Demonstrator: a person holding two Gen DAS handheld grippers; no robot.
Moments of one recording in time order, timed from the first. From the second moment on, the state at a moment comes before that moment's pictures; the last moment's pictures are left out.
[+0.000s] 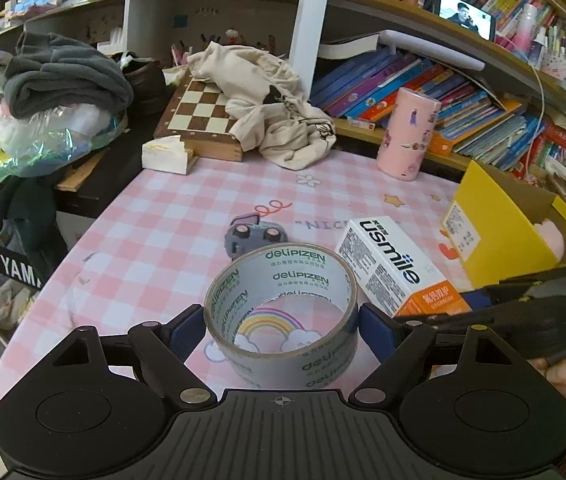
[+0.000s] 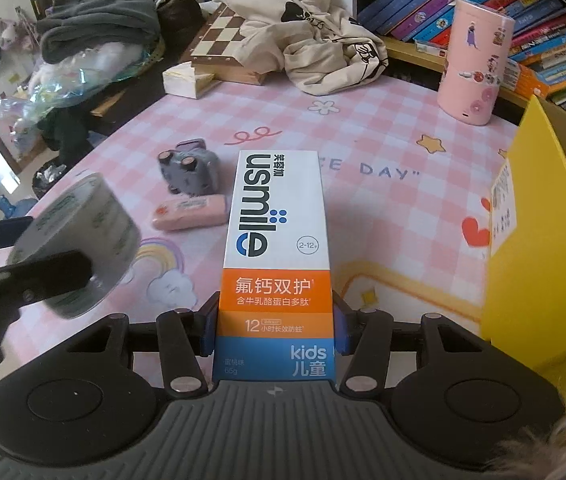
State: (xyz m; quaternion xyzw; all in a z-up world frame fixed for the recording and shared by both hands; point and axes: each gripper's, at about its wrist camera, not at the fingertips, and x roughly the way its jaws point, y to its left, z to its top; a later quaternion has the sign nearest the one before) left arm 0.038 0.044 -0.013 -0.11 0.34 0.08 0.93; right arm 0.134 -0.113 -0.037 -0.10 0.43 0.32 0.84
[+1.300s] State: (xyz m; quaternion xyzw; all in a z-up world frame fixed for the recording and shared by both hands) left arm -0.059 0.014 0.013 -0.10 0.30 0.02 0.95; right arm -0.003 -0.164 -0.008 -0.06 0.39 0.27 0.88
